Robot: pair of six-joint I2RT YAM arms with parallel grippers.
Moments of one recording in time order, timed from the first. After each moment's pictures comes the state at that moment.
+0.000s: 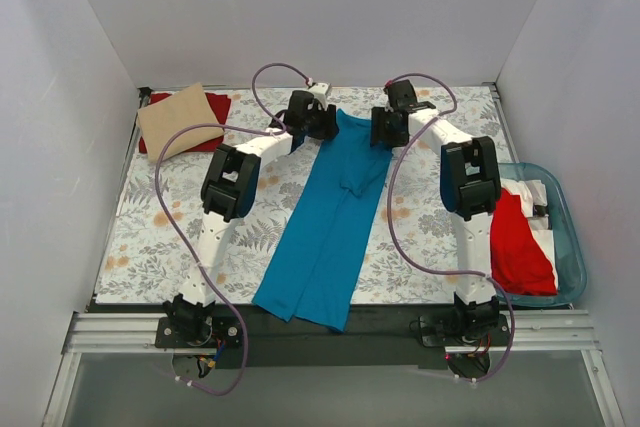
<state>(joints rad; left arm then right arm) -0.44 2.52 1.95 0.06 0.22 -0.17 0.28 2.27 1.81 -0.51 -0.05 0.27</state>
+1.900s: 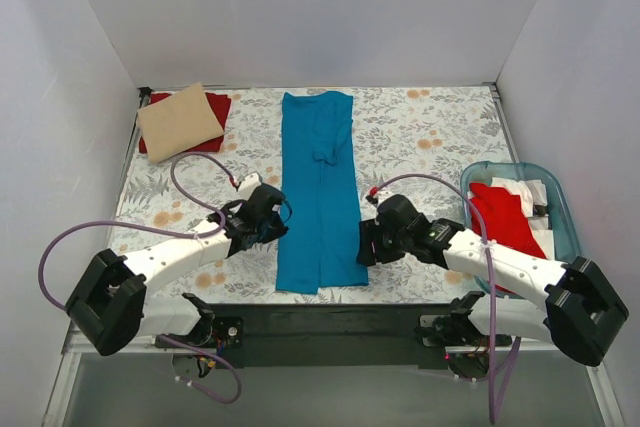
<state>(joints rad) -0.68 1.27 0.69 -0.30 -0.29 -0.99 0.79 1.14 0.61 -0.37 -0.11 0.52</state>
